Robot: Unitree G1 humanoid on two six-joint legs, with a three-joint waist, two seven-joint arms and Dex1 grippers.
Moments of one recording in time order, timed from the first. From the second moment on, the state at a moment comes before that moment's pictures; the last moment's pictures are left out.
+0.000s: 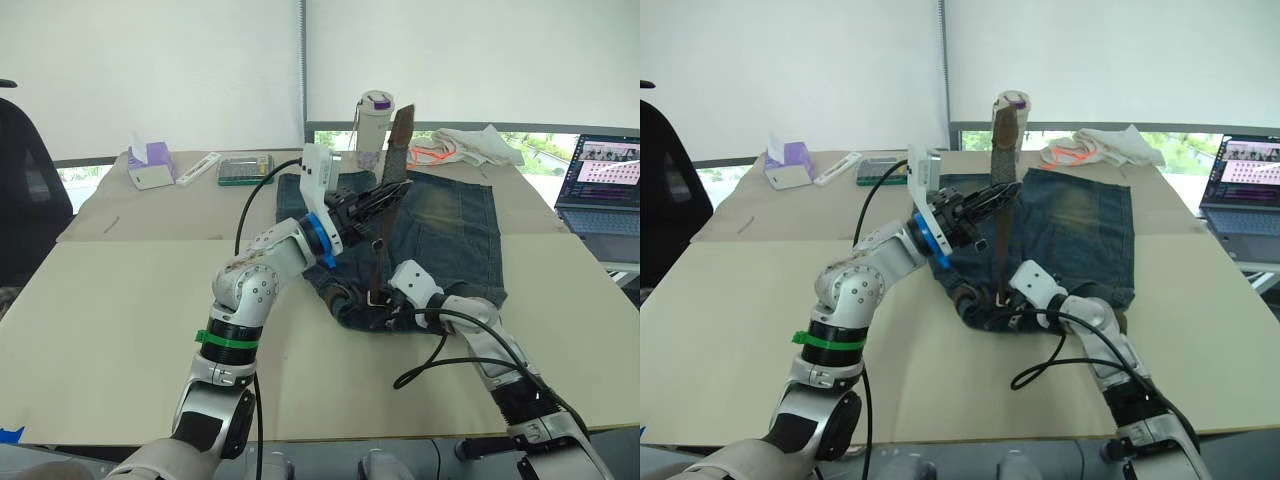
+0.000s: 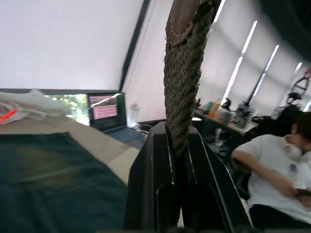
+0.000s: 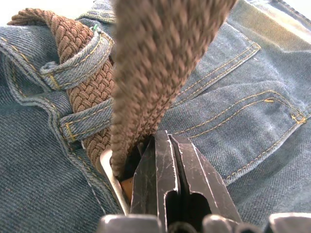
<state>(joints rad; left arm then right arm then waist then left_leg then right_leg) -0.77 0.05 -0.03 0.00 -0.65 0.60 -0.52 -0.38 -0.47 0.19 0.17 -0.03 0.18 0.69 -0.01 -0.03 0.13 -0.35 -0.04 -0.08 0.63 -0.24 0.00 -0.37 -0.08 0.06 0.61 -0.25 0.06</state>
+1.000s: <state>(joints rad) -0.67 0.01 -0.06 0.18 -0.45 0.40 -0.57 -0.20 -0.44 -0.29 -0.18 0.37 0.56 0.51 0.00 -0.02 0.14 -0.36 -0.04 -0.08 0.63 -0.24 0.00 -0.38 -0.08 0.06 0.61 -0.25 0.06</state>
